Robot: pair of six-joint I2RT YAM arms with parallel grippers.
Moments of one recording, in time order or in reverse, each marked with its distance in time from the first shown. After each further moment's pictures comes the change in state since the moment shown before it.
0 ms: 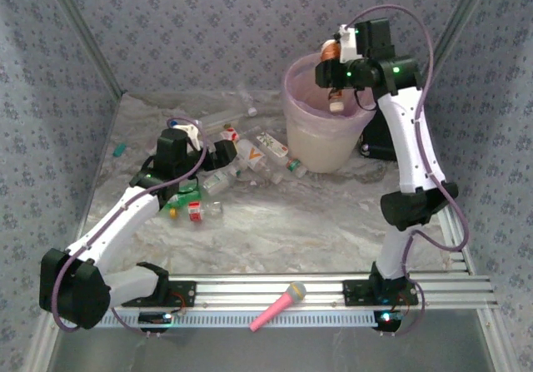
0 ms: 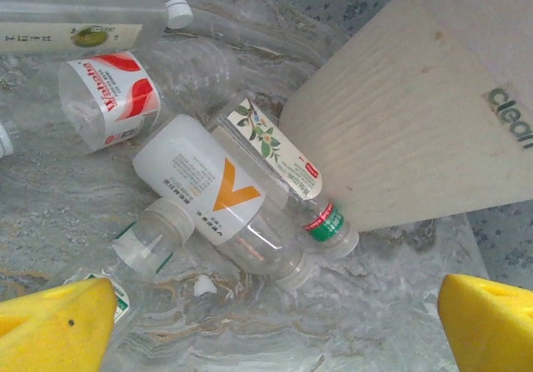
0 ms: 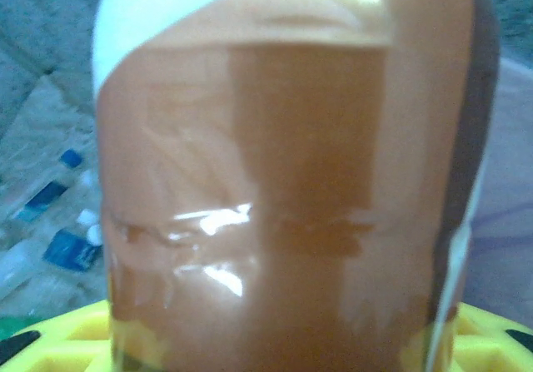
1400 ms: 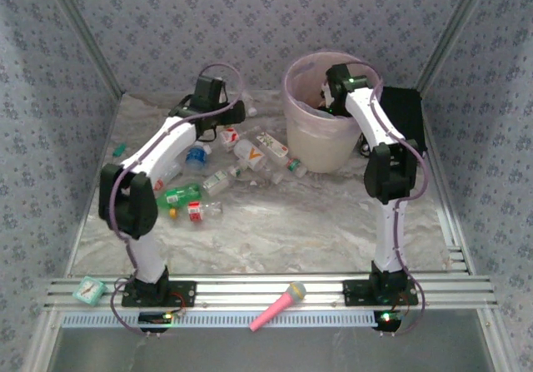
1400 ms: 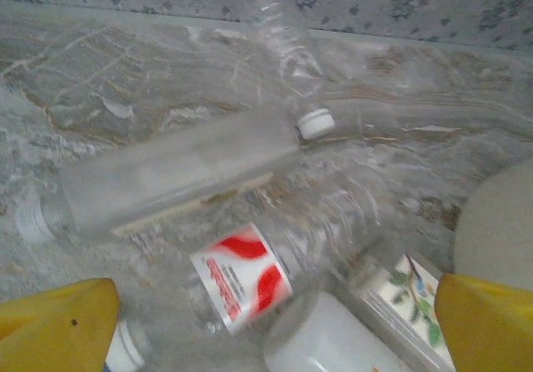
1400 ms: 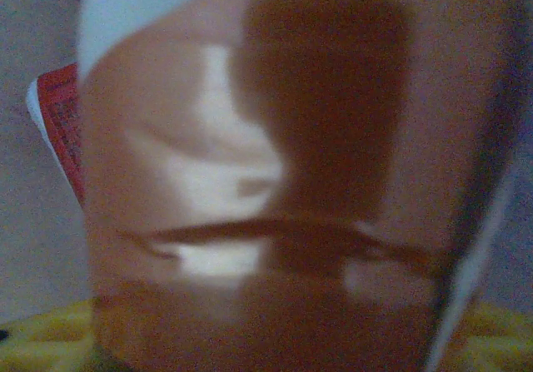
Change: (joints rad) left arm -0.004 0.693 0.770 -0.301 -0.379 0.242; right arm -0.036 0.322 -0.274 0.026 0.119 -0.060
